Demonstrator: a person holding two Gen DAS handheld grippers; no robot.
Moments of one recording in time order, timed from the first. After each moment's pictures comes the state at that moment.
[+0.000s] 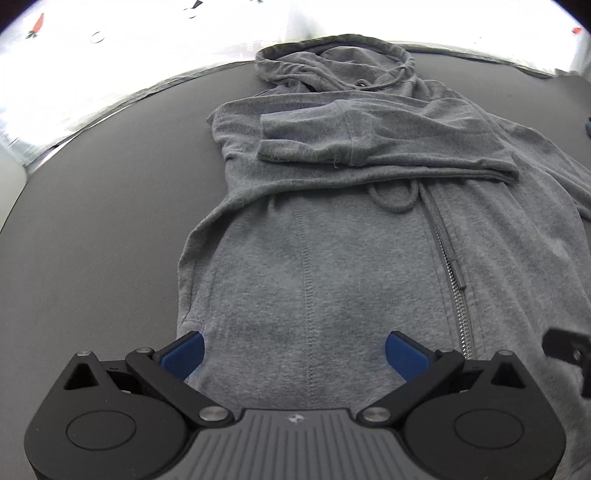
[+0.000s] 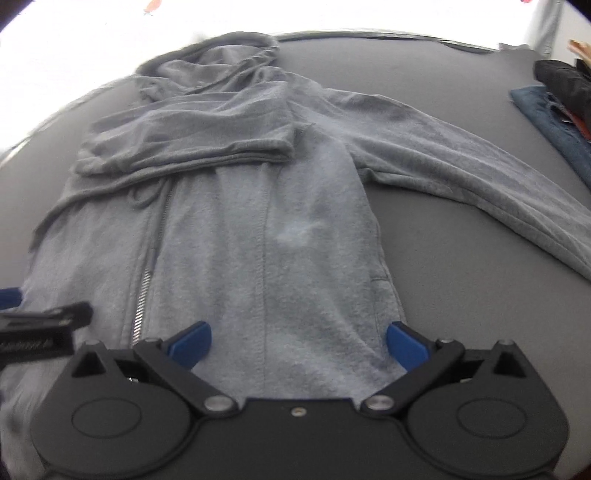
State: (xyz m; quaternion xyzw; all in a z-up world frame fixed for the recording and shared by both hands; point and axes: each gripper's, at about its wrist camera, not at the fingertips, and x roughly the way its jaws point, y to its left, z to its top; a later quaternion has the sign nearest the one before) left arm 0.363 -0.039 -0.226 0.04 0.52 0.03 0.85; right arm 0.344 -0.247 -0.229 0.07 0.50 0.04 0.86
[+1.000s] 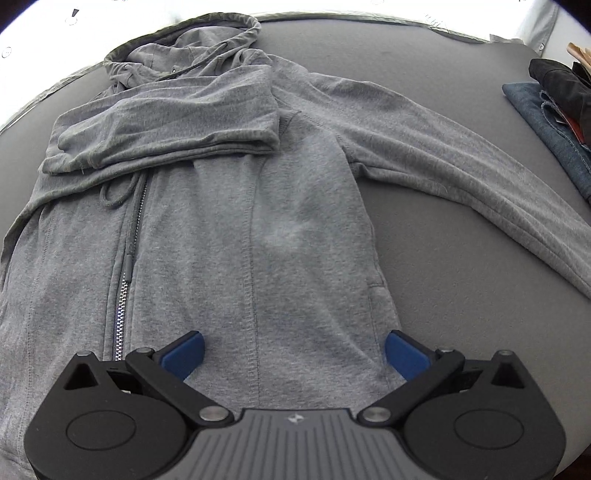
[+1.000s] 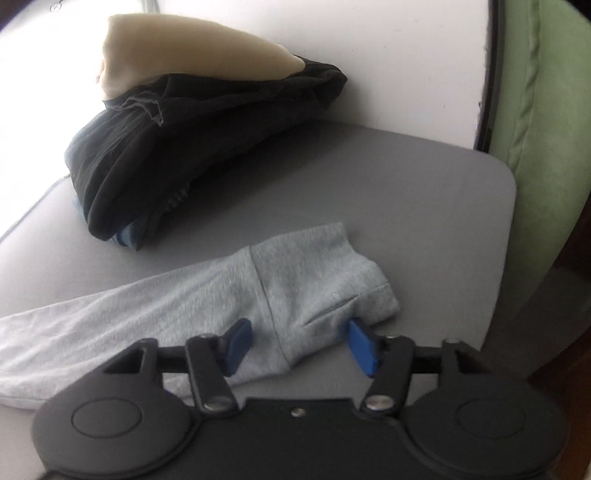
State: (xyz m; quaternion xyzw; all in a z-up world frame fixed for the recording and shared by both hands) left arm 0.369 -0.228 -0.228 0.03 0.57 -0.03 0.82; right arm 0.243 -0.631 -0.242 0.20 0.35 -0.35 0.85
